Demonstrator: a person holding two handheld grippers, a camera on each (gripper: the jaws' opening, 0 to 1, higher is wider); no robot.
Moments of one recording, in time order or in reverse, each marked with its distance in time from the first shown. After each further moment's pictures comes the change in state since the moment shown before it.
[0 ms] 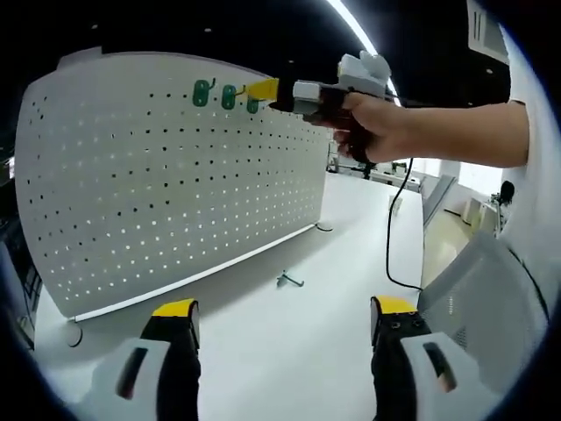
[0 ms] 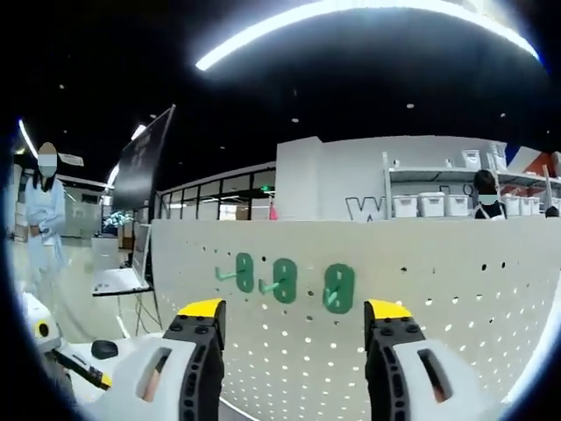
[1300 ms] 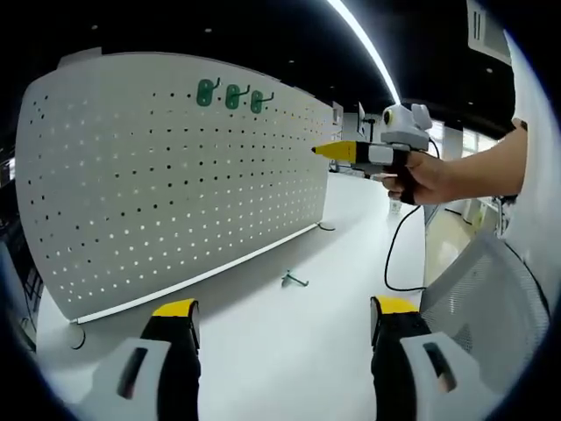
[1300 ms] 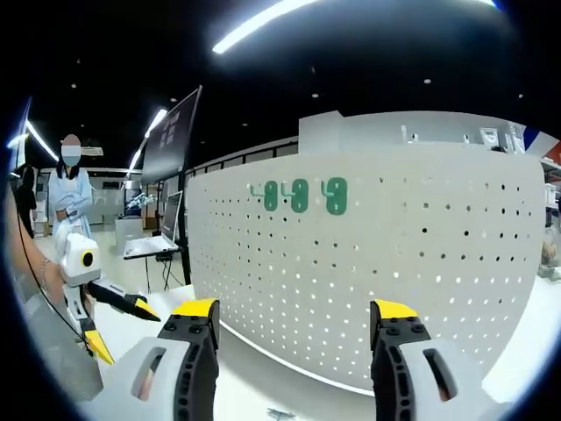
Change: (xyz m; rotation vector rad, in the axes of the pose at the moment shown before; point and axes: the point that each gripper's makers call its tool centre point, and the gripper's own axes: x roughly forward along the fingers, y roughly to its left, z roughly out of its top) left arm 0.000 0.007 0.000 0.004 0.001 0.004; right arm -0.086 0.001 -0.074 0.006 0.161 0.066
